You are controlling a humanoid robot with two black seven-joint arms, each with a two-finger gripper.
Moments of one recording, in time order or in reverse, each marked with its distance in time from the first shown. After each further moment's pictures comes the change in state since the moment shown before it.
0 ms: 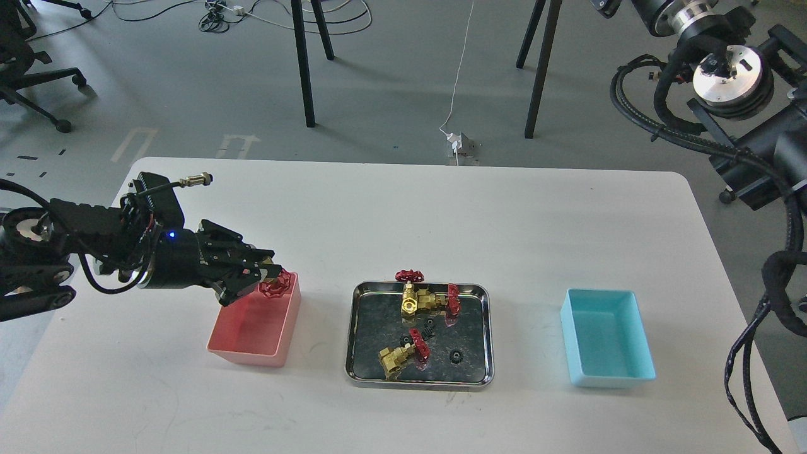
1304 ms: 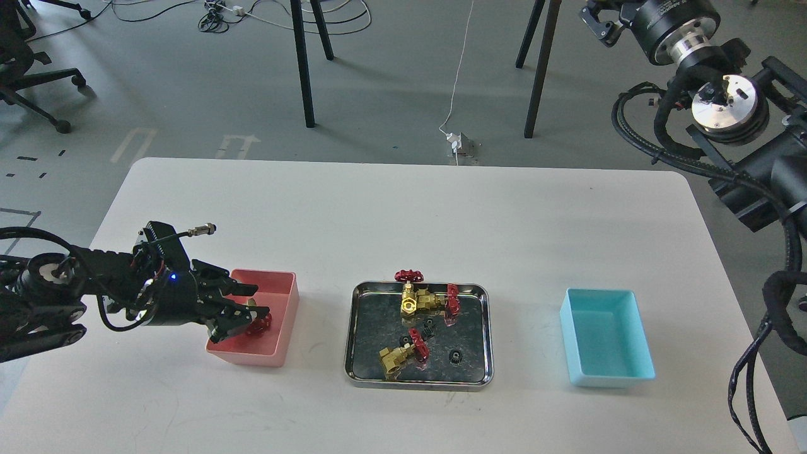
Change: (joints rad) left arm 0.213 -0.090 -0.061 0.176 0.030 0.025 0.000; right arm -0.070 -0.012 0.002 0.016 0.001 0.011 0.011
